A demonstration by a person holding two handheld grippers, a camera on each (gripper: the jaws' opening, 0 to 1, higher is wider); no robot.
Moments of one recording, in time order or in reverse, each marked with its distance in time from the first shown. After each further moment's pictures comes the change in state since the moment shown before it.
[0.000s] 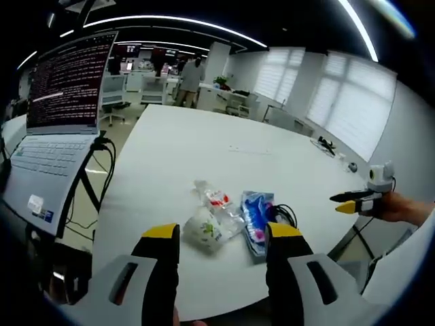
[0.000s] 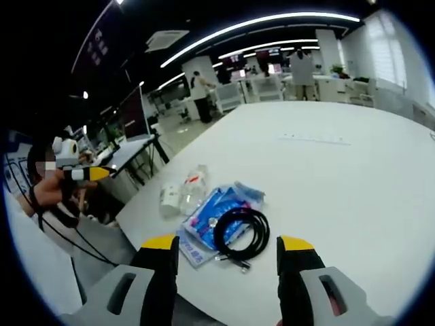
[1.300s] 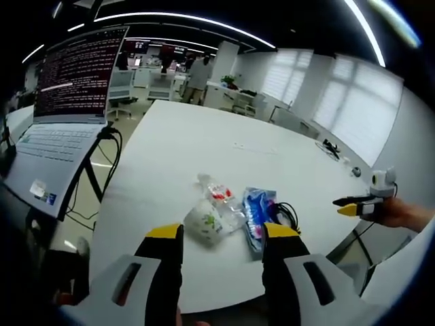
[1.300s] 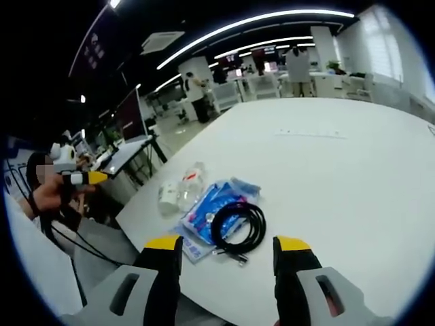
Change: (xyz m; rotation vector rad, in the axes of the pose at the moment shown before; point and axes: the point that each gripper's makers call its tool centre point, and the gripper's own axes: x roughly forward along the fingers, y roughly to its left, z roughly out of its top) left arm -0.006 0.002 -0.012 -0.045 0.006 0.033; right arm -0.006 -0.007 -0.011 0.034 0.003 -0.005
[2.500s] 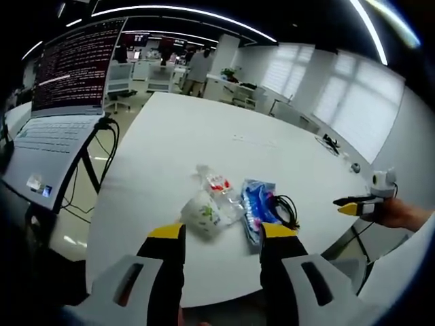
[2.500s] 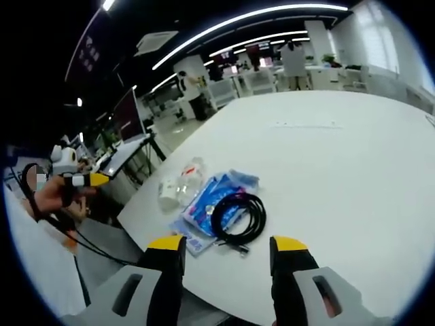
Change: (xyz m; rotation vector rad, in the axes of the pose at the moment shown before) left arm 0.003 -0.003 -0.011 -0.010 0.048 -0.003; right arm -0.004 -0.002 -0.013 0.038 0.019 0.003
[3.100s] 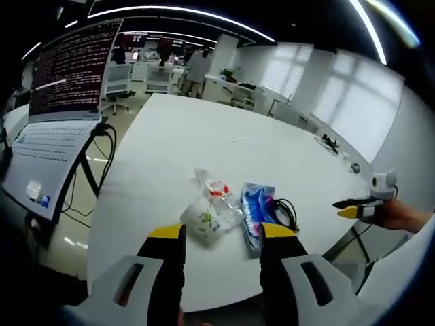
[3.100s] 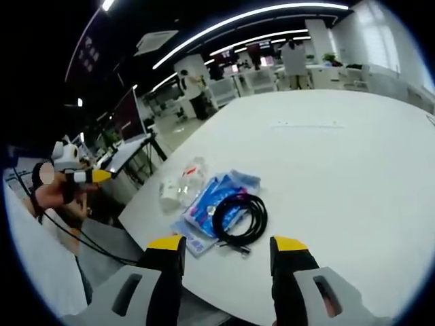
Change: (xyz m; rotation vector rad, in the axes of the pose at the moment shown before) left arm 0.006 -0.002 0.010 0.007 0.002 -0.006; right arm -0.001 0.002 0.002 0.002 0.004 0.006
